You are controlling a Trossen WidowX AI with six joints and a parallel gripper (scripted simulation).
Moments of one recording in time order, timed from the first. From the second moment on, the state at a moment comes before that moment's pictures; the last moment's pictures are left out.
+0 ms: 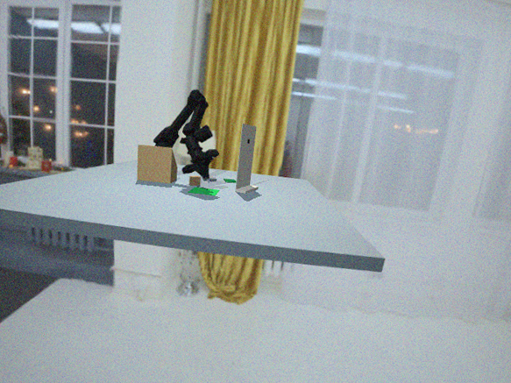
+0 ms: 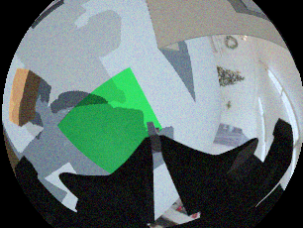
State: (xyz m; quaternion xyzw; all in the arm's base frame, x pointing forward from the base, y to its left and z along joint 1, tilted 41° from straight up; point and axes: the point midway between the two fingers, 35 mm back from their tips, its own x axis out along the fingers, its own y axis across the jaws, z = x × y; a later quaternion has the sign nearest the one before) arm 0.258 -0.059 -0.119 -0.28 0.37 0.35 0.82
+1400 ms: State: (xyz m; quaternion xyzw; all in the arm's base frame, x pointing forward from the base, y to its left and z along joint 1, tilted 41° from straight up) arm 0.254 -0.031 -0.145 -0.27 0.37 0.35 0.82
